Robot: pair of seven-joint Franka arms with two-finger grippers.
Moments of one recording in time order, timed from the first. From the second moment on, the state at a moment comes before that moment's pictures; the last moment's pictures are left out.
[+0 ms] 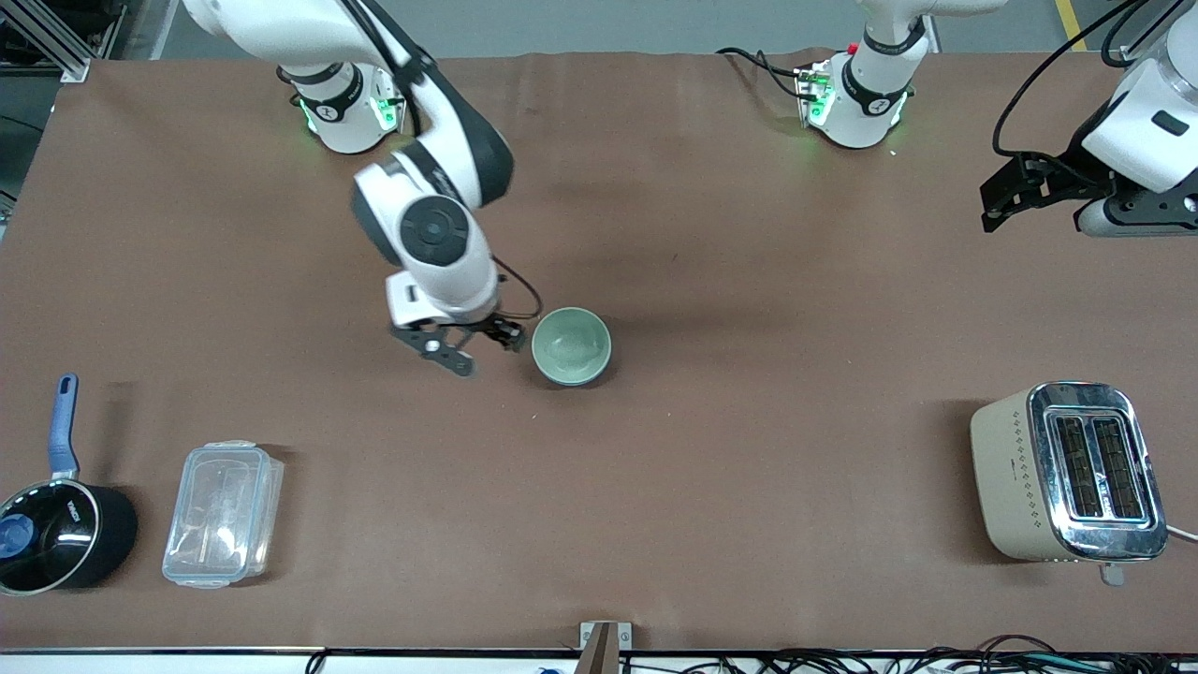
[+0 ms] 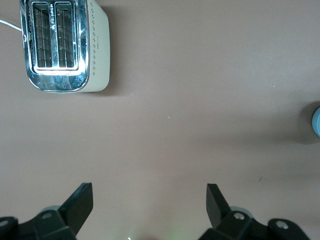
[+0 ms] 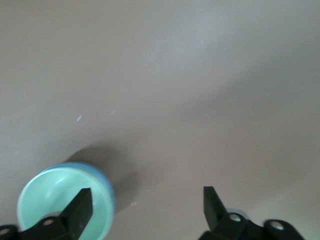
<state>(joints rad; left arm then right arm) -0.10 -0.01 -0.08 -1.49 0.04 1.48 -0.14 0.39 0.37 0.17 -1.62 -0.14 1.87 1.07</state>
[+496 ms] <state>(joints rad) -0.09 -0.01 -0.08 -1.49 0.04 1.48 -0.14 0.10 0.09 0.14 -1.62 -0.16 1.67 0.46</state>
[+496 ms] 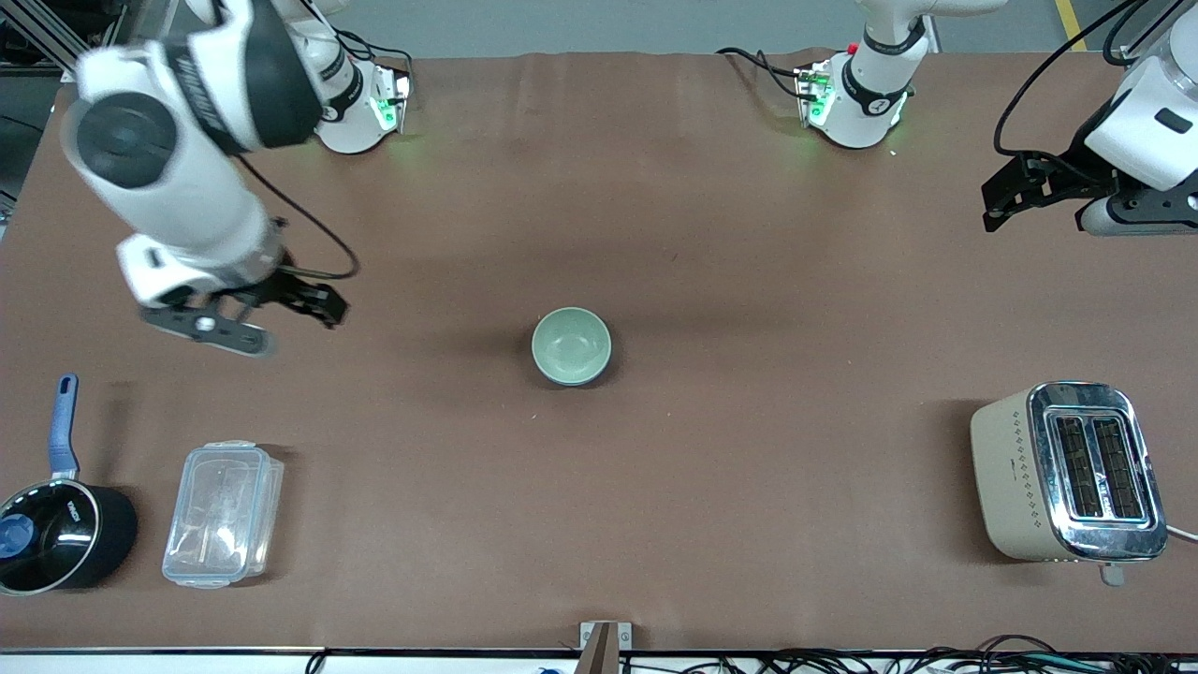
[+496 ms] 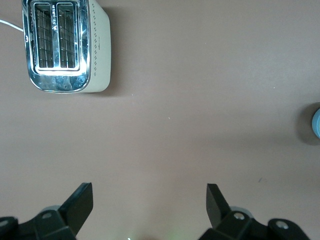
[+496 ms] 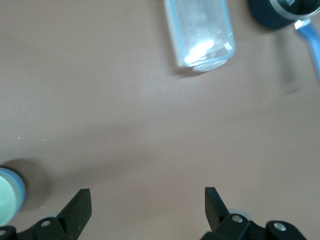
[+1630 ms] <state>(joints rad) -0.10 -0.01 -0.08 -1.49 0.04 1.48 -0.14 0.01 -0.02 -0.10 -1.49 -0.01 1.52 0.02</state>
